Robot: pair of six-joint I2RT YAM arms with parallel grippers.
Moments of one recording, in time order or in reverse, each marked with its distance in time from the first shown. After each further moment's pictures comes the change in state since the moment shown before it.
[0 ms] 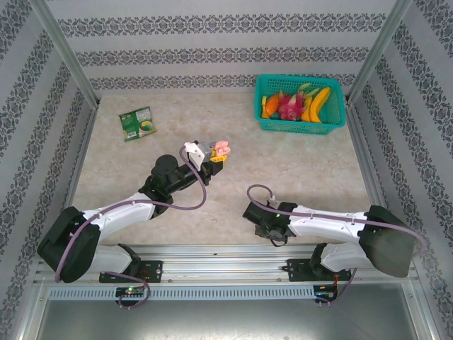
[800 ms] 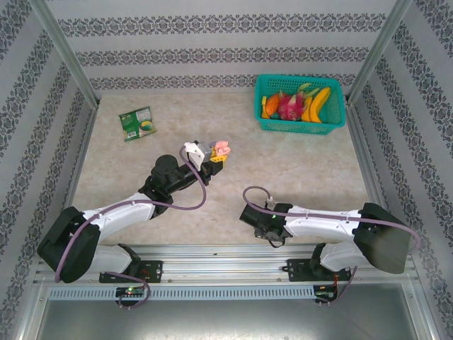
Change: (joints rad) left arm 0.000 0.000 0.000 0.000 0.000 0.000; right arm 0.034 0.040 0.018 -0.011 0.027 0.026
